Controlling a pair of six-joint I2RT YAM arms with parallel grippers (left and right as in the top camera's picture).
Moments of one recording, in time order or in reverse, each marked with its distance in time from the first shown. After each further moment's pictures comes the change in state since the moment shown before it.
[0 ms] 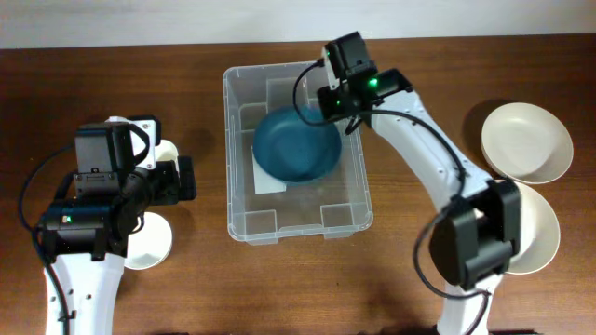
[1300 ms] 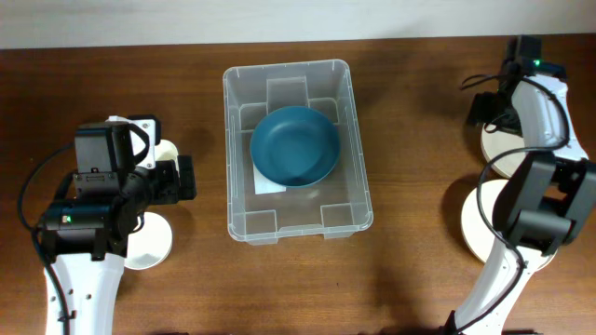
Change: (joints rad) left arm 0.000 0.000 0.000 0.005 0.000 0.000; right arm -0.659 0.217 0.084 -0.231 0.152 0.060
